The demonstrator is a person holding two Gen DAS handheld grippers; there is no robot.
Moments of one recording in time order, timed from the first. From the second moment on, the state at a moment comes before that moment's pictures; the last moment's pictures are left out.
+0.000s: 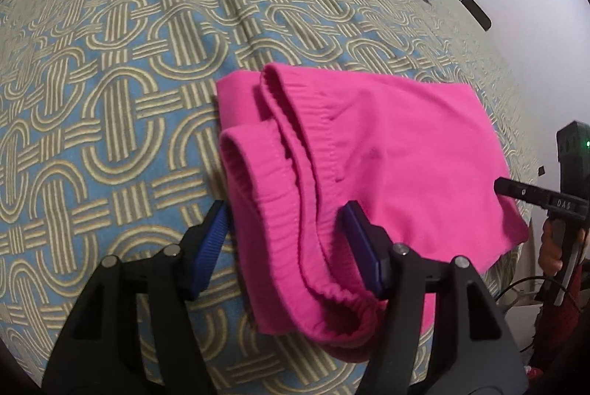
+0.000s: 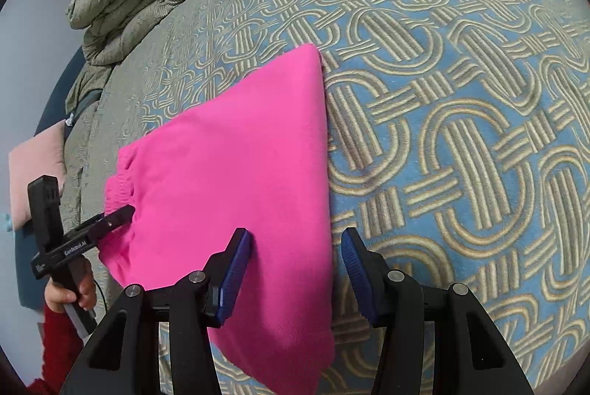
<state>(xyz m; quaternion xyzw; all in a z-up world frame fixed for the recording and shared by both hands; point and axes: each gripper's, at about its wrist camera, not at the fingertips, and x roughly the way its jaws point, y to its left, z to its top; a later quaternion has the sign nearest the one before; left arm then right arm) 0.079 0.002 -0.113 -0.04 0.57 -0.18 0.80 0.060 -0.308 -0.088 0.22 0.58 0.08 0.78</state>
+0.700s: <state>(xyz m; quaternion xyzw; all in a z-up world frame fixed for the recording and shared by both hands) 0.079 -0.022 -0.099 -0.01 0.53 -0.20 0.82 0.085 -0.288 -0.079 0.20 0.56 0.10 0.79</state>
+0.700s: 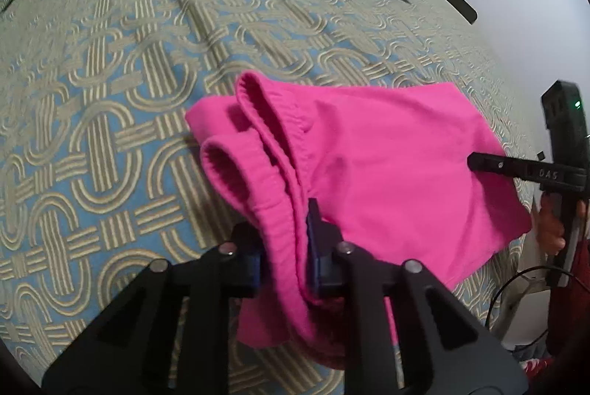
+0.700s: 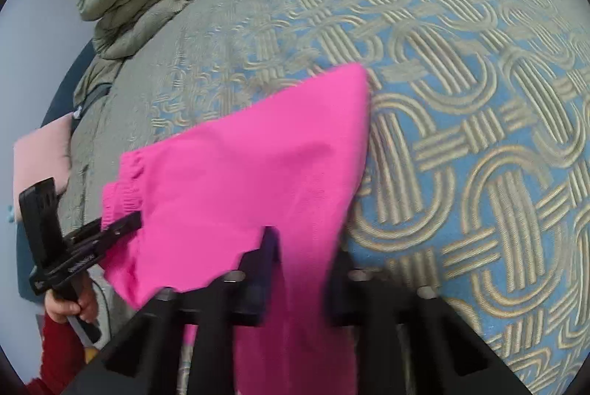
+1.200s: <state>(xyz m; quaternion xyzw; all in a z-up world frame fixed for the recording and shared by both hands) 0.186 -0.262 0.023 0.10 0.43 -0.36 0.82 0.050 -0.476 0.054 0.21 0.41 -0.05 0.89</state>
